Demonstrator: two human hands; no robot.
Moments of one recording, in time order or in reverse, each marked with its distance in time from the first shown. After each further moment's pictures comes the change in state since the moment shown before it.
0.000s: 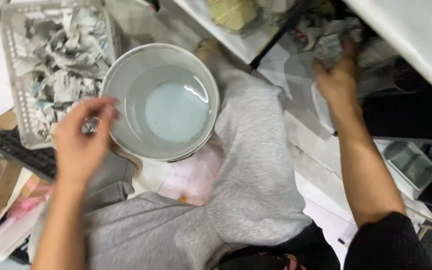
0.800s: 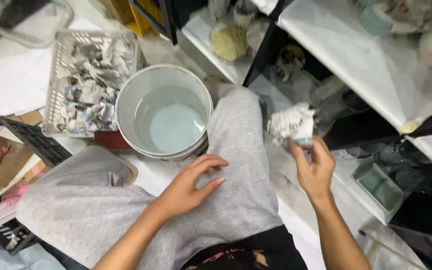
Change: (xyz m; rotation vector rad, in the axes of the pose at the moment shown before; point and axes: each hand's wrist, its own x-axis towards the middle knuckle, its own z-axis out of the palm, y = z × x) left_hand -0.117 0.145 0.112 -0.480 -0.446 0.062; right_hand -0.154 -0.074 -0.112 0.681 -0.037 0.046
